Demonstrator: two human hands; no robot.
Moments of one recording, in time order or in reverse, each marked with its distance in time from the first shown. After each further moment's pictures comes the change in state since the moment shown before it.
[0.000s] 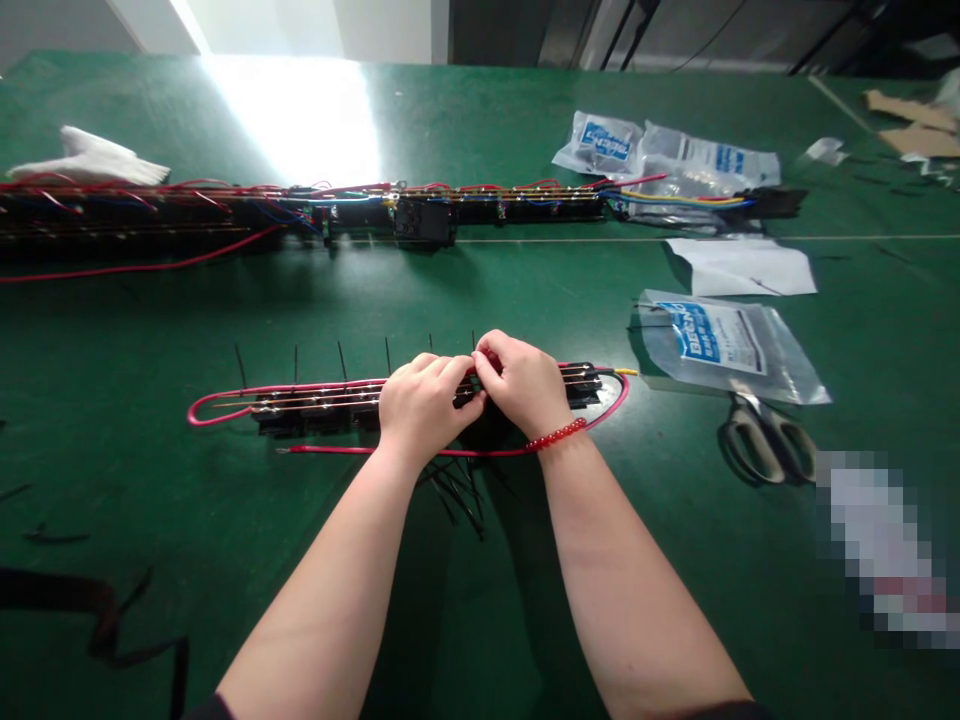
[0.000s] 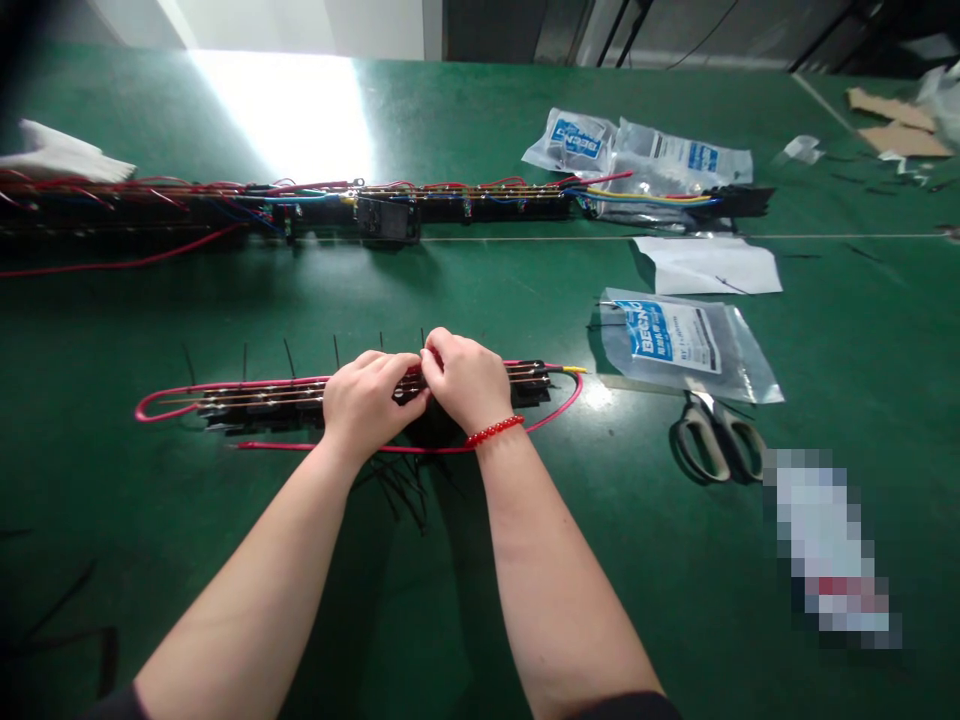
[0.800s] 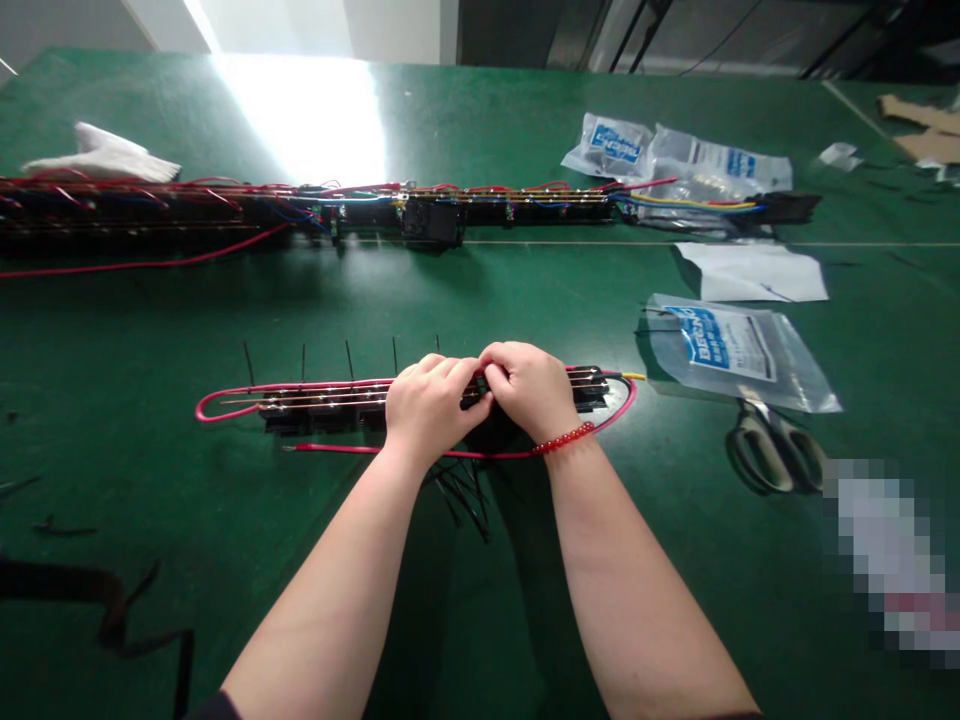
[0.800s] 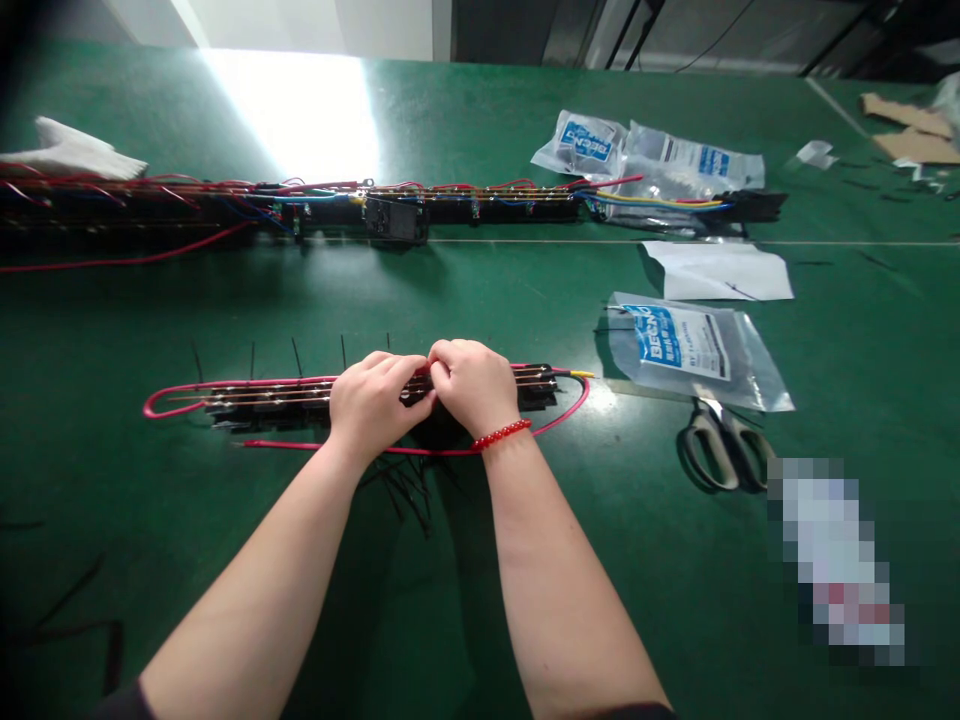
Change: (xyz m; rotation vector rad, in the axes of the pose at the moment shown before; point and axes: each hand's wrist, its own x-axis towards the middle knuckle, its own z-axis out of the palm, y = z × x) left_hand 0.000 -0.001 0.000 -0.023 -0.028 -0.009; right_hand 0.000 0.002 0.000 -0.018 -0.047 -0.039
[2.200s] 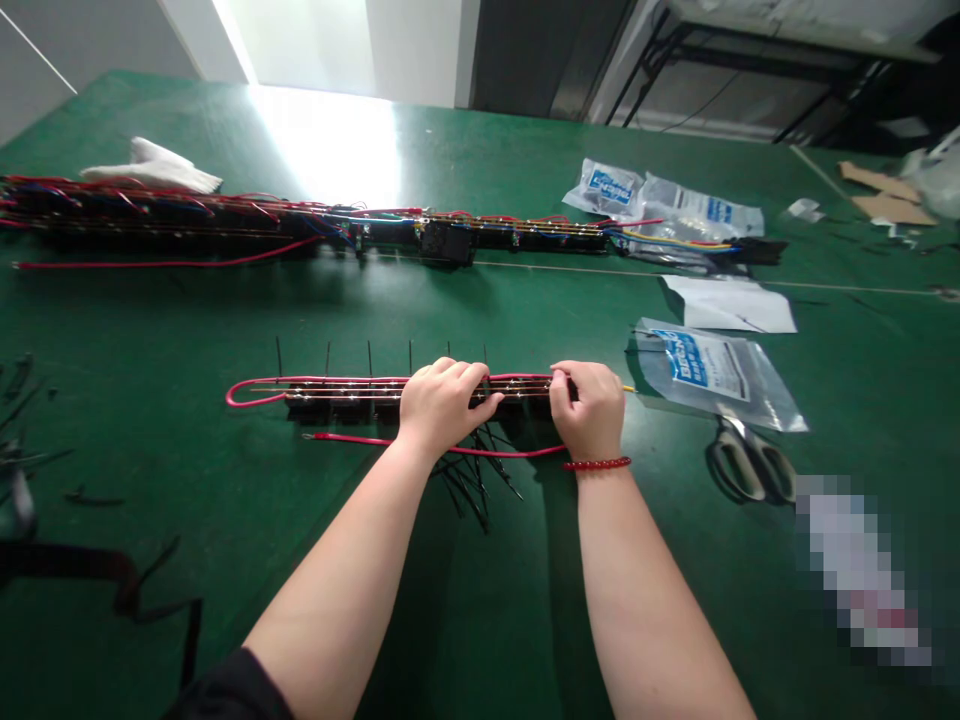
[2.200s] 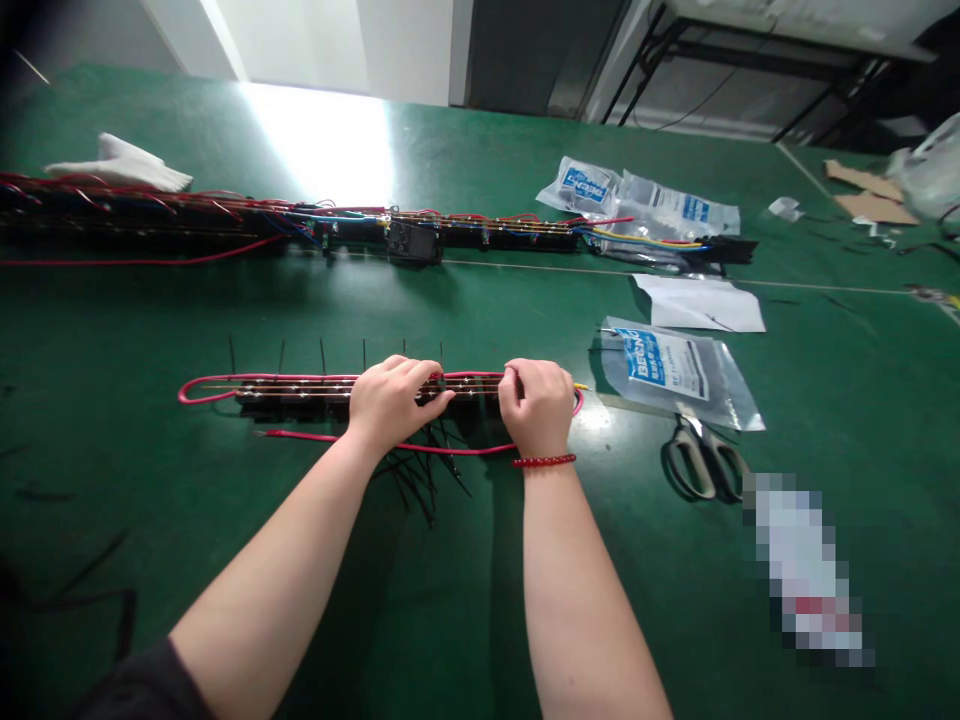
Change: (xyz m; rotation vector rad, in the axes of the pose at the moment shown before) left_hand 0.000 0.000 -0.004 0.029 0.006 0.028; right_hand -0.041 0.050 -0.010 -0.134 0.436 0.017
